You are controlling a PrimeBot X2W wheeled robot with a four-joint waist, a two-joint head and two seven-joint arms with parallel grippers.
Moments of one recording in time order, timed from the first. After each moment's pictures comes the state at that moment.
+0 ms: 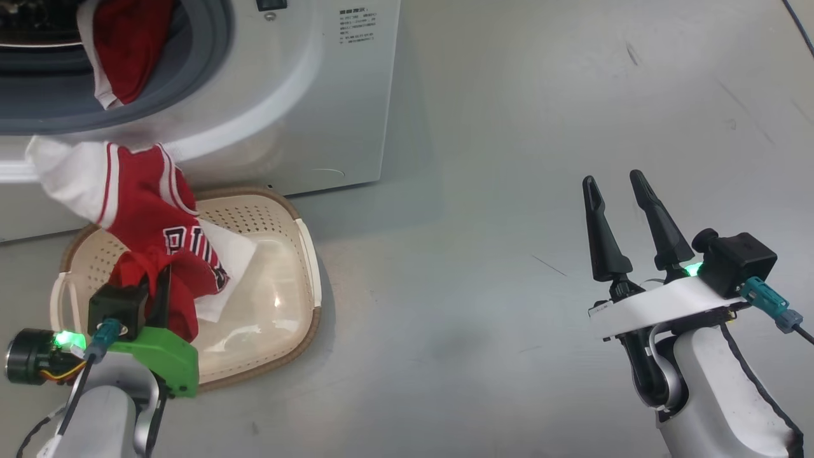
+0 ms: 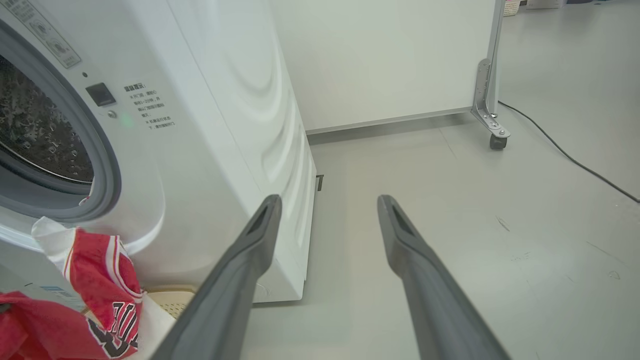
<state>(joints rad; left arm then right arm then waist) -0.25 0.18 -0.12 0.40 -0.16 -0.02 -0.11 -0.23 -0.14 0.29 0.15 0.51 0.12 -0.25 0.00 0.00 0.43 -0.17</state>
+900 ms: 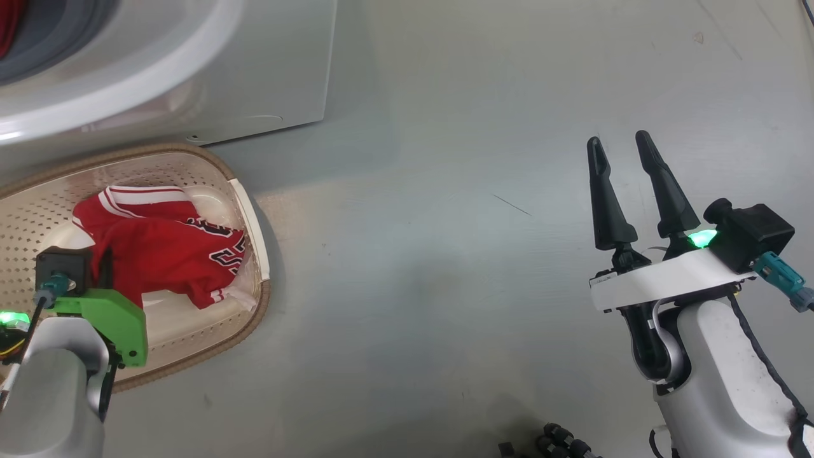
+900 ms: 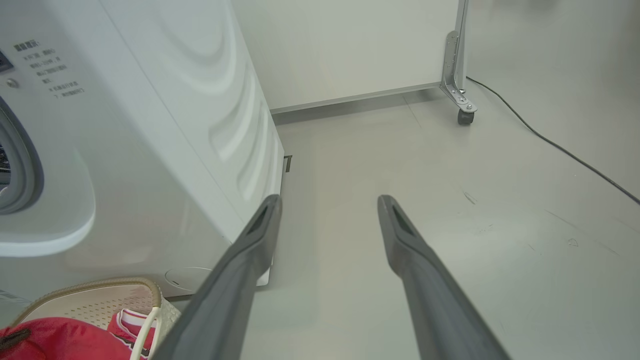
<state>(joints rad) -0.46 0.24 -0.09 0.72 -0.16 -0.04 -0.07 -0.30 -0.12 0.26 0.12 0.51 0.12 -0.25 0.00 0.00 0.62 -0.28</state>
